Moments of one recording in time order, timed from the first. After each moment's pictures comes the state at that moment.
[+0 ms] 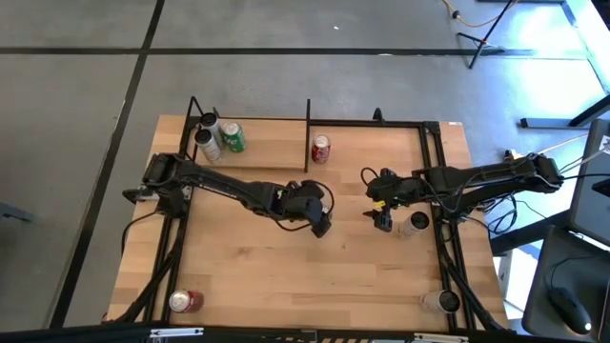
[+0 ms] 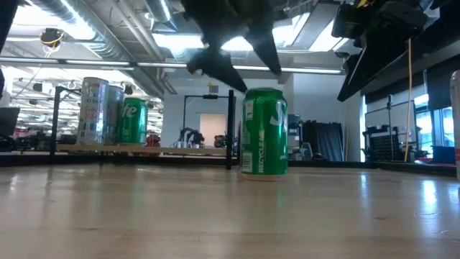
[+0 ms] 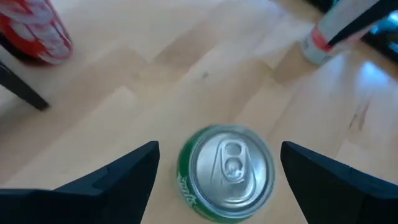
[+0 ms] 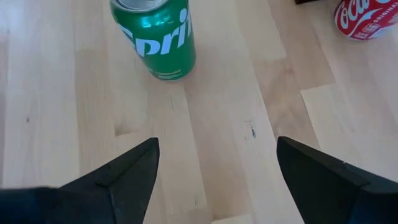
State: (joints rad) left arm -0.16 1.85 1.44 -0.47 -0.41 -0.78; right arm 0.10 1.10 0.80 -0.64 0.09 0.26
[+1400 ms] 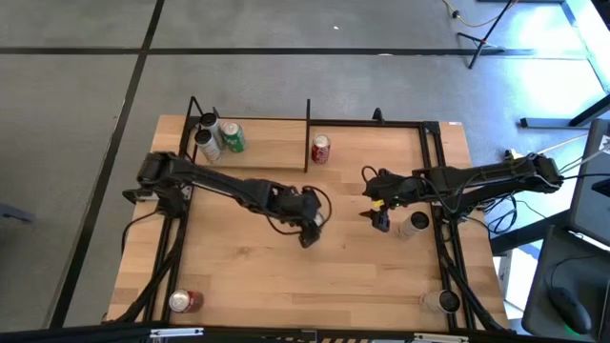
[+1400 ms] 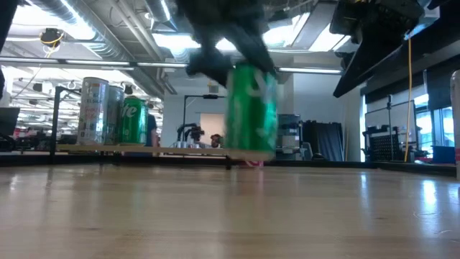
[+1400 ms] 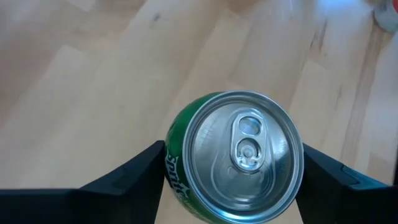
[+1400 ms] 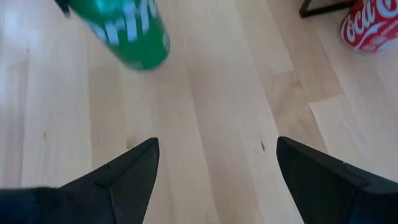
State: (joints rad) left arm -0.15 1.81 1.44 -0.57 -0.16 -0.62; right arm 0.10 1.10 0.80 -0.58 0.08 0.29
